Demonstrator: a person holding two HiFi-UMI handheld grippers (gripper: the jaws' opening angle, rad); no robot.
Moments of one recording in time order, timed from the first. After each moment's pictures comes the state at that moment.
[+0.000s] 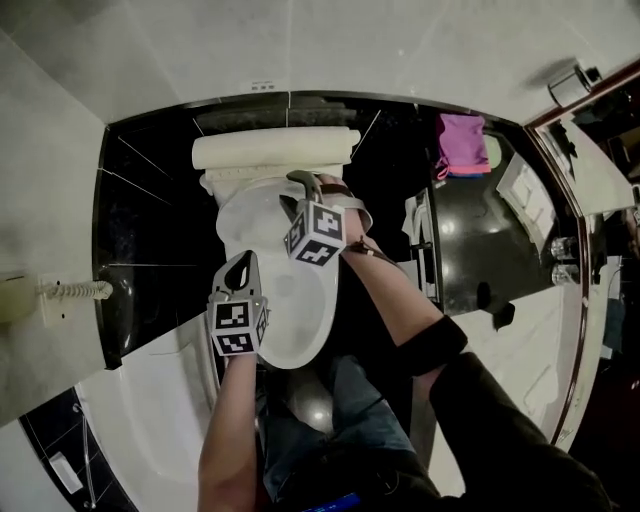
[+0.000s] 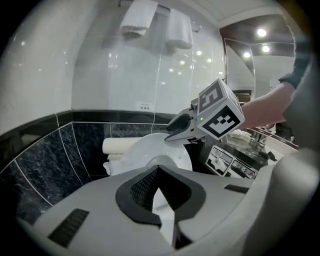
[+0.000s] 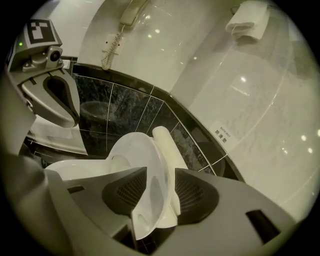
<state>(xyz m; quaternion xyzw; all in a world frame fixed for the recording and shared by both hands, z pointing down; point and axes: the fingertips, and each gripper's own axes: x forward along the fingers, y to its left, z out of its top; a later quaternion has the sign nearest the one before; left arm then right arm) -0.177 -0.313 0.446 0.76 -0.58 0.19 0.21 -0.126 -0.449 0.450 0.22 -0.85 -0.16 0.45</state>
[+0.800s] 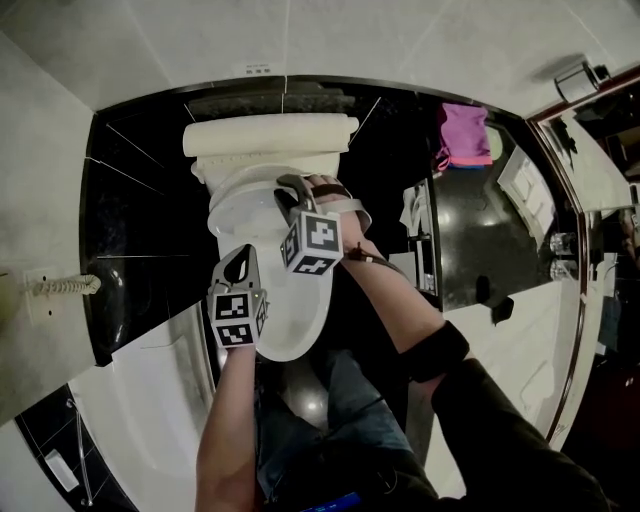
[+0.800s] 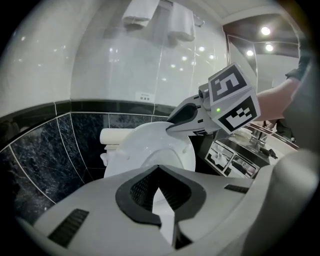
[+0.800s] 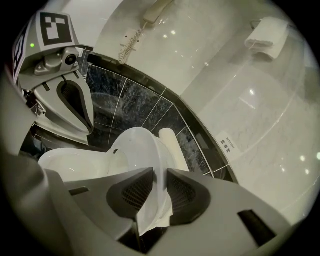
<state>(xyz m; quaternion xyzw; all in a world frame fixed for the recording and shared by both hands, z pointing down) -0.170 -0.310 0.480 0.76 -0.57 0.20 0.23 -0.131 -0.425 0.453 0.20 -0.84 -0.22 0.46</state>
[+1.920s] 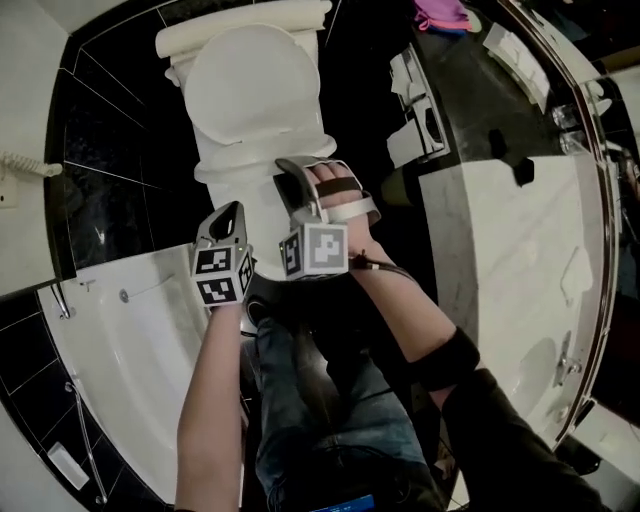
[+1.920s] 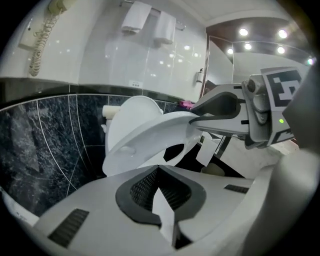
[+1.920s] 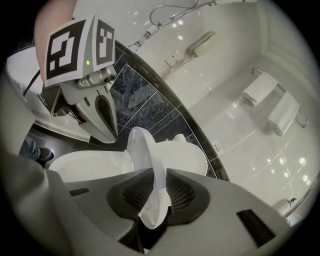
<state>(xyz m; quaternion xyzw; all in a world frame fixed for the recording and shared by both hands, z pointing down) -0.177 -0.128 0.554 0.80 -0.52 0.21 0.23 -0.110 -0.173 0.479 0.31 -0.79 -0.28 0.45</state>
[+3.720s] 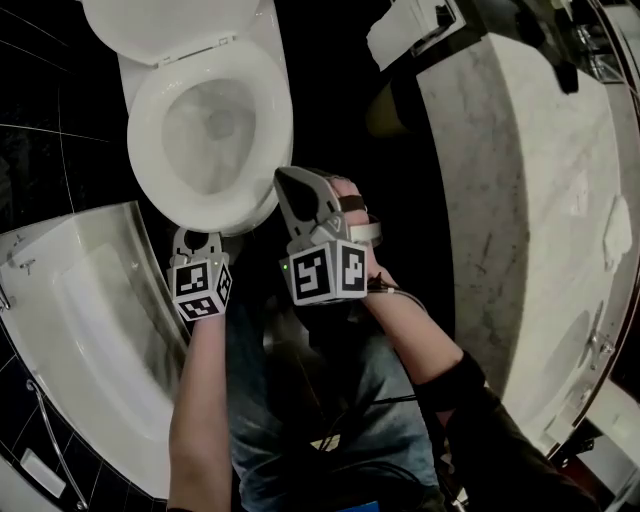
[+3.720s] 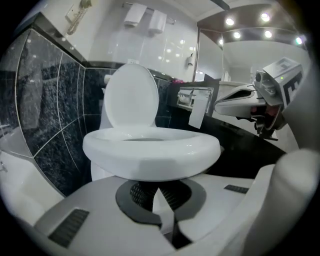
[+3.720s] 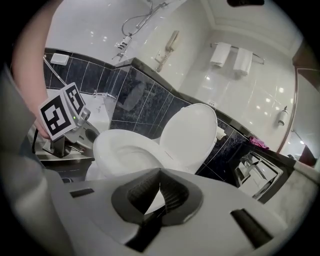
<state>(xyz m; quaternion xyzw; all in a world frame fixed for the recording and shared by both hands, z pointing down) -0.121 0.034 0.785 0.79 -0.53 0.21 0.23 0.002 -0.003 0.677 0.39 -0.84 -0.09 0.35</state>
